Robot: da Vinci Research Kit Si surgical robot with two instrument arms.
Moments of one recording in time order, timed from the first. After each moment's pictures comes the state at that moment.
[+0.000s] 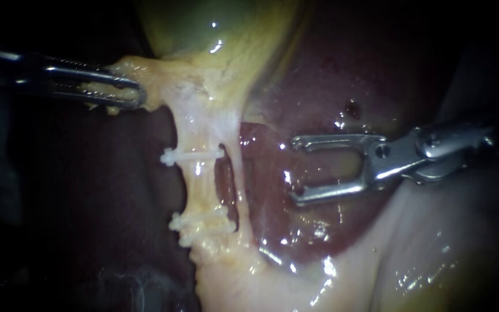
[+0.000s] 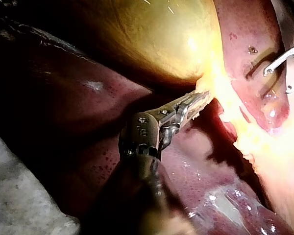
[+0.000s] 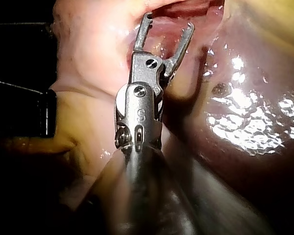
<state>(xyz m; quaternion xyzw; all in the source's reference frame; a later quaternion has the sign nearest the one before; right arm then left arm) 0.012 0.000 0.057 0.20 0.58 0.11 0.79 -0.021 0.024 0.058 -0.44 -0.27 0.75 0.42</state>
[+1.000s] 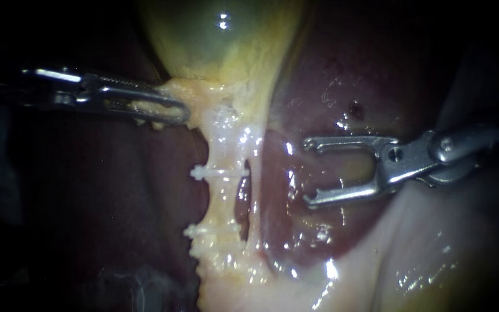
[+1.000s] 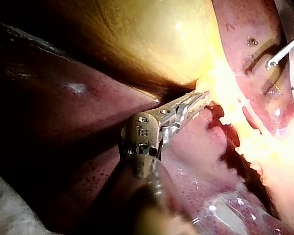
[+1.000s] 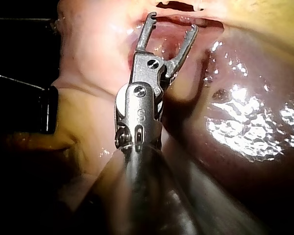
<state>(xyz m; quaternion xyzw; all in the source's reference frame) 0.012 0.000 0.057 0.19 0.58 0.10 0.79 -0.027 0.022 0.067 -0.44 -0.27 0.76 0.40</state>
